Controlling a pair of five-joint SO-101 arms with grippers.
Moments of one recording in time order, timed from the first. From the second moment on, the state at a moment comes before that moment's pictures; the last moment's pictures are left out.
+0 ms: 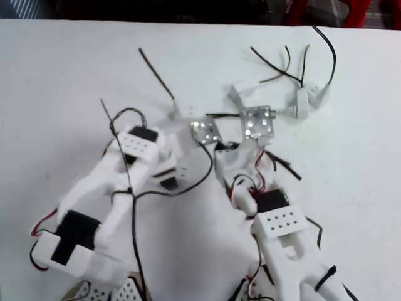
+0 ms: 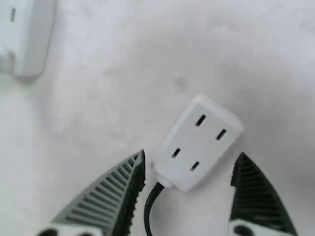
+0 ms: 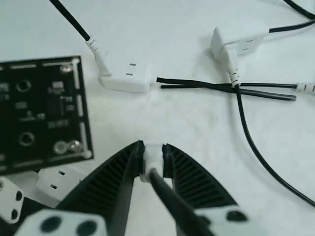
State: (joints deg) left arm 14.4 1.0 32.9 53.1 -46.8; right arm -17.7 -45.8 68.3 23.6 -5.5
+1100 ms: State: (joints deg) left arm 3.1 -19.6 26.9 67.1 -14.8; right arm -23.9 -45.1 64.1 29.6 -5.5
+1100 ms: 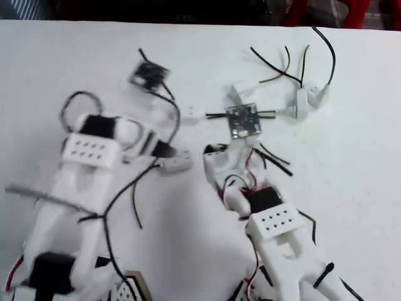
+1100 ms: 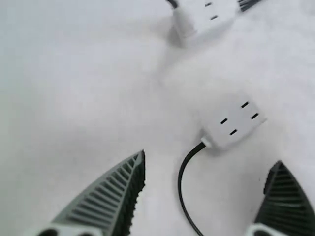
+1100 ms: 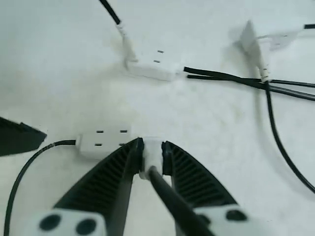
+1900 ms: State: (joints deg) left arm -10.2 -35.8 62.2 46.1 -10.5; right arm -31.6 -13.8 43.1 33.1 -9.5
